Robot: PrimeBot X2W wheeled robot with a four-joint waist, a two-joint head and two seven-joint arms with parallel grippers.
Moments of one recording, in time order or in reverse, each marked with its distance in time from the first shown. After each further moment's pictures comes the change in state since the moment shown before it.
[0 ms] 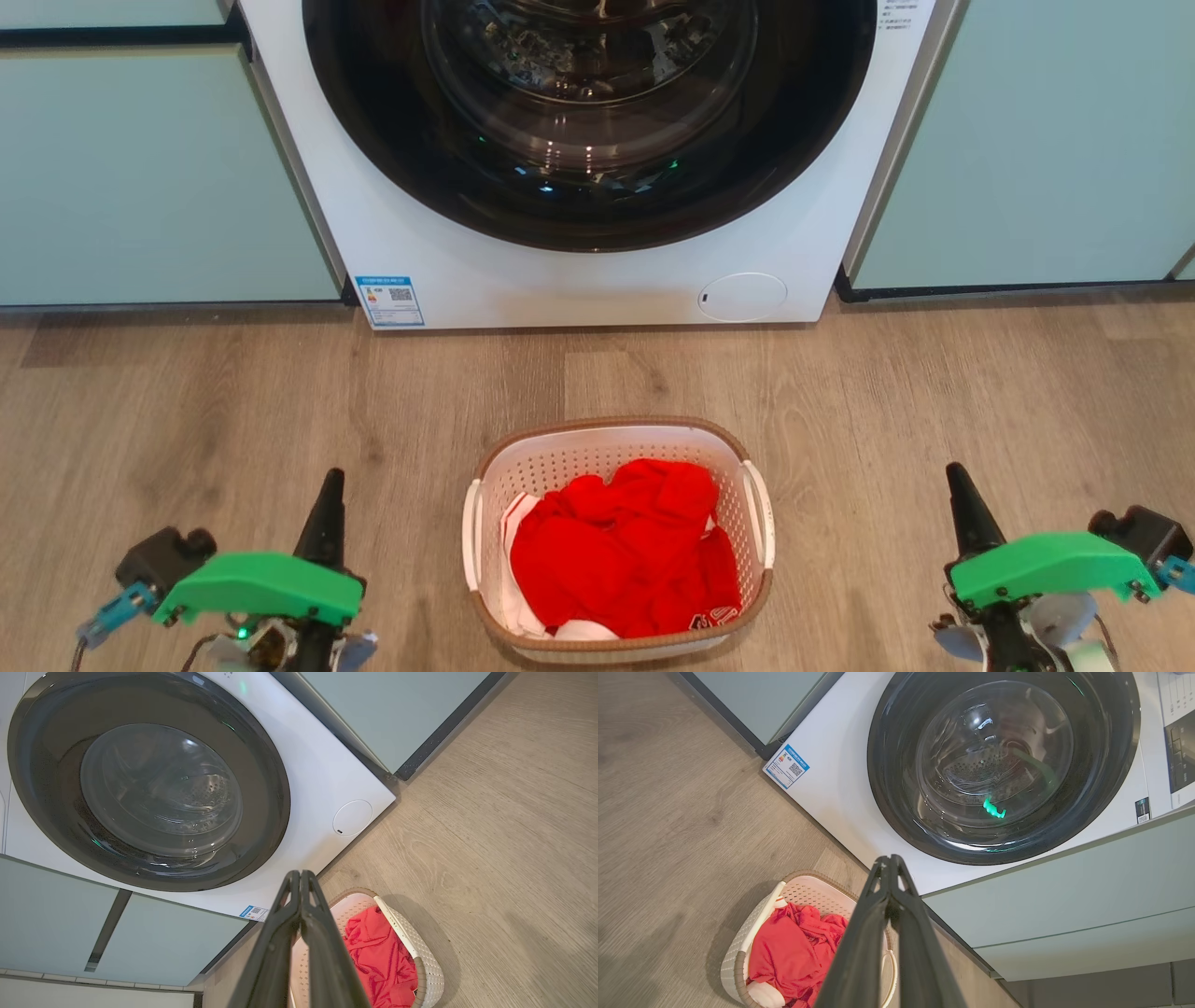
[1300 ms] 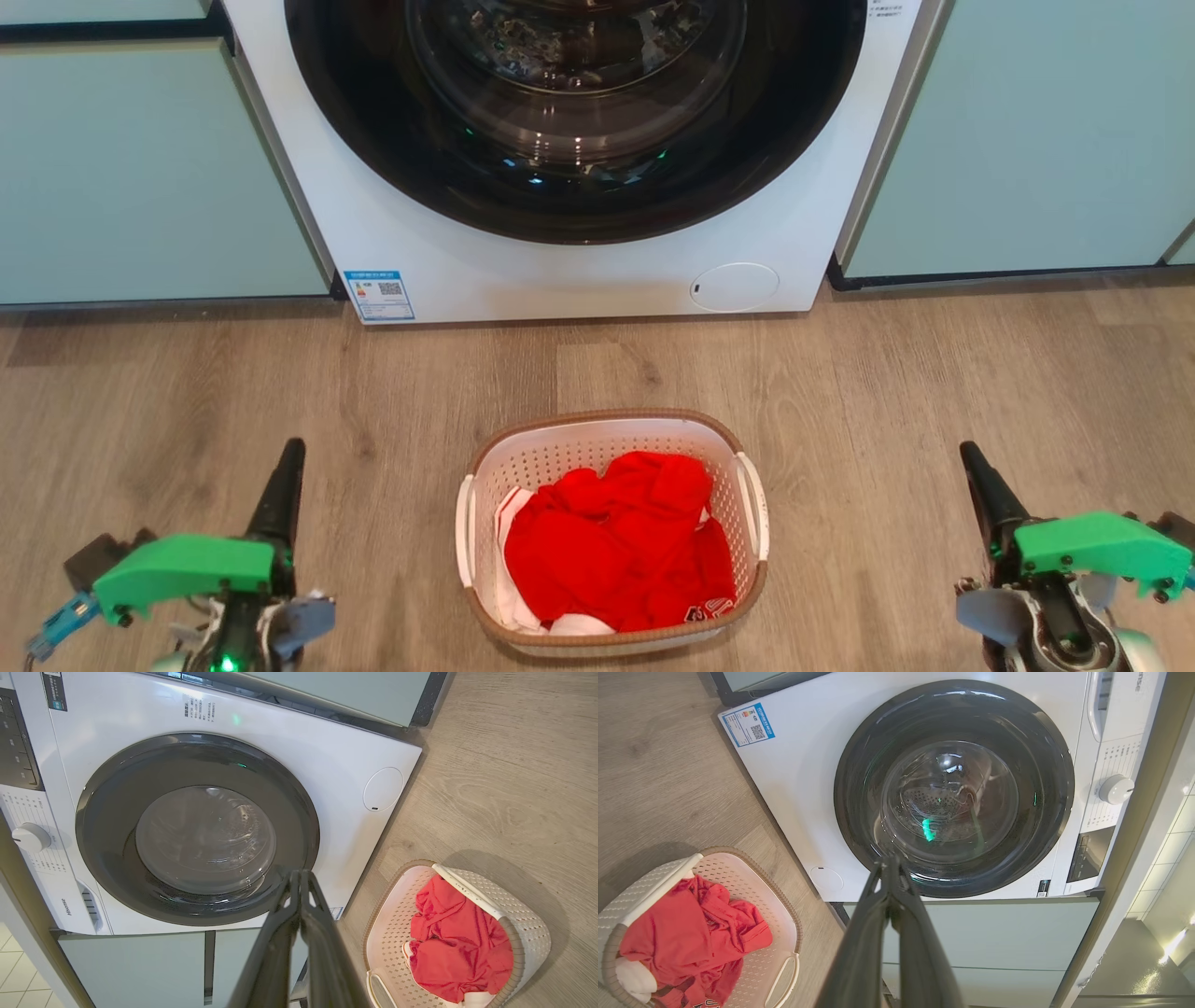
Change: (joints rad) left arm -0.042 -0.001 0.106 0.004 -0.400 -0.053 0.110; right arm -0.038 -0.001 -0.070 0.000 0.404 0.000 0.108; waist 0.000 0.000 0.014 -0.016
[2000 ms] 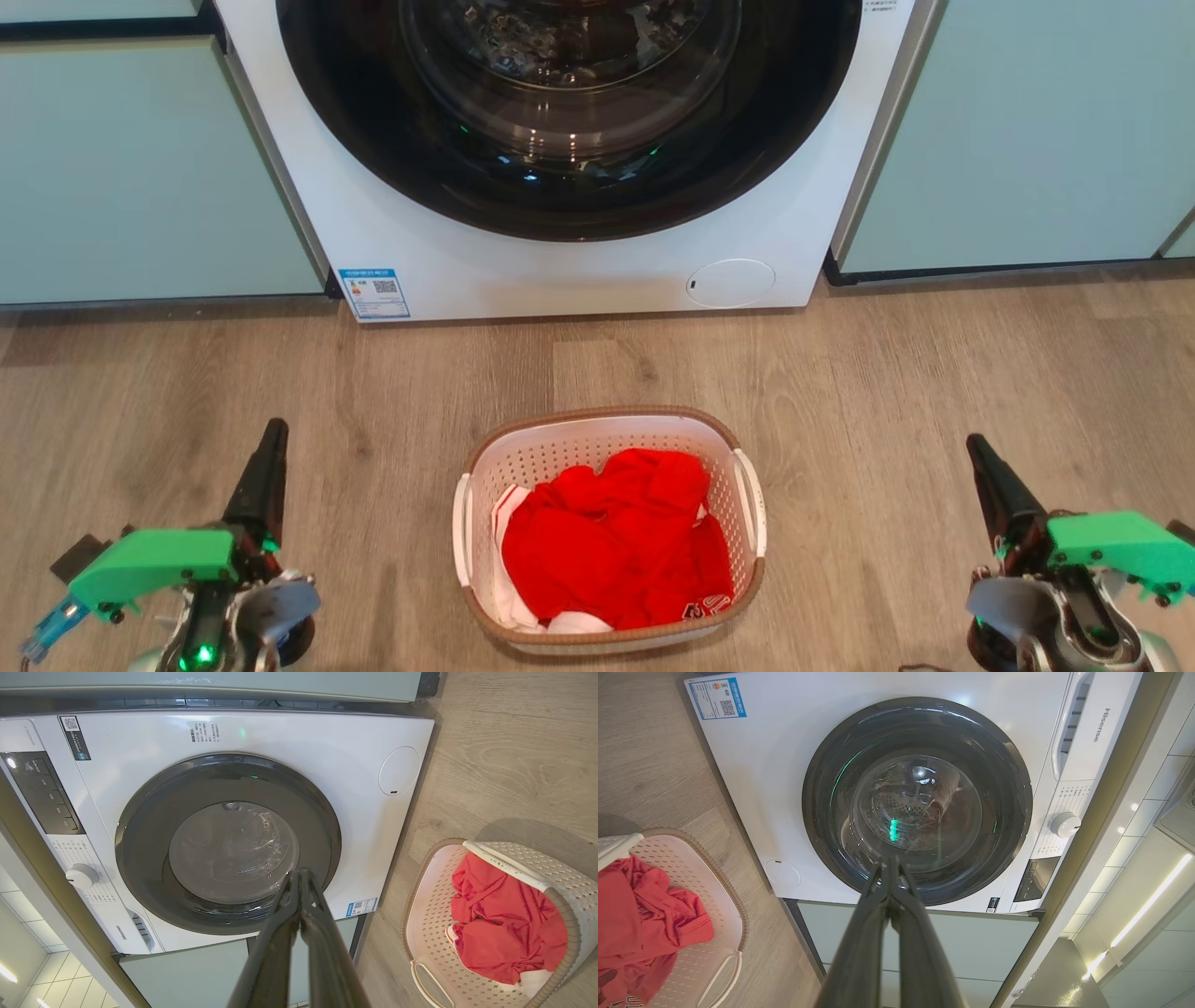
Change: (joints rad) left arm -0.022 -0.001 0.051 0.001 -0.196 -0.027 0.053; right arm -0.005 0.000 -0.036 0.000 0.198 0.000 0.053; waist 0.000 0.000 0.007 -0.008
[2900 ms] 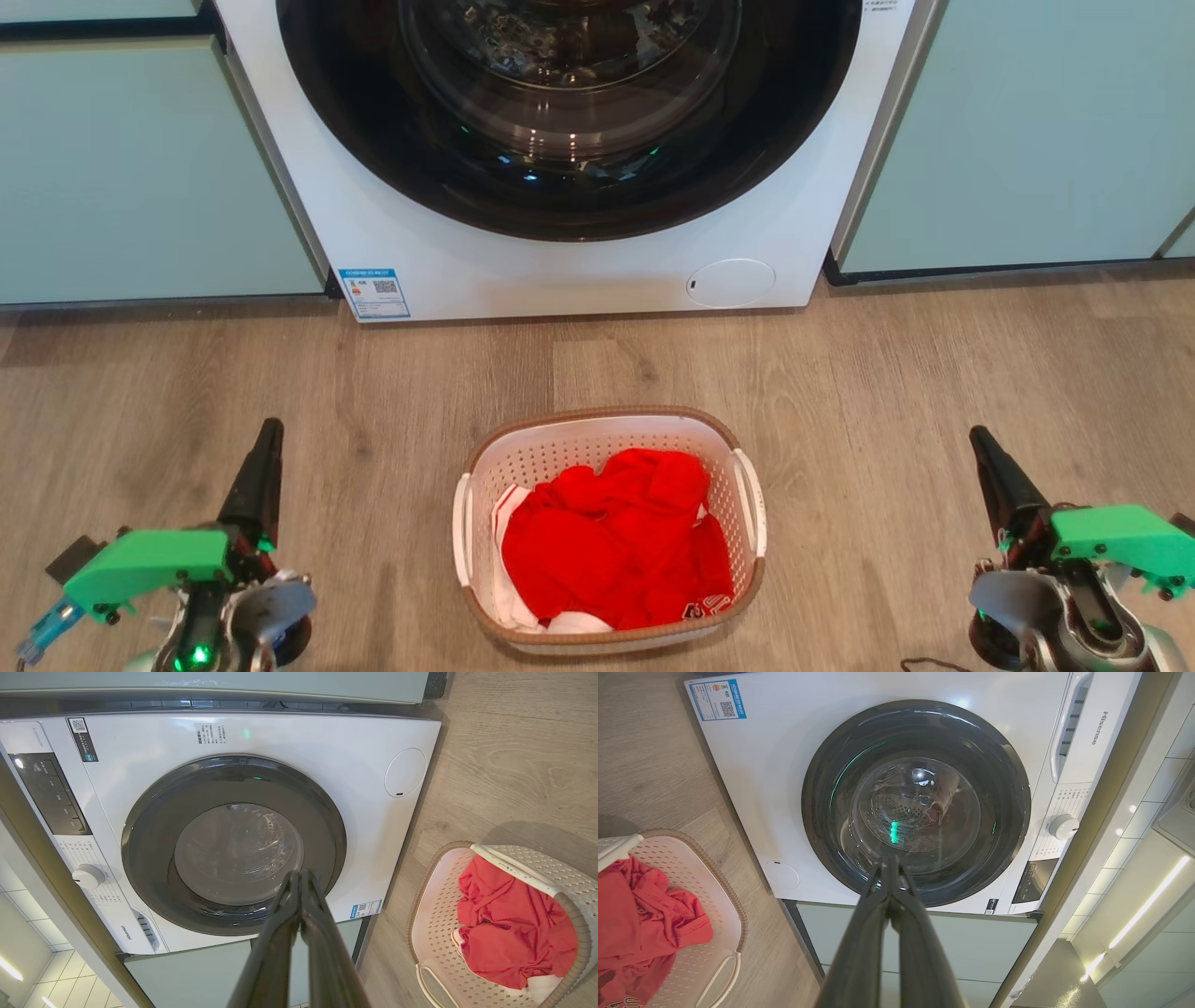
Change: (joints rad) left arm 0.000 -0.002 0.013 0.000 0.000 0.000 0.007; right arm -0.015 0.000 -0.009 0.000 -0.001 0.000 0.005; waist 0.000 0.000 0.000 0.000
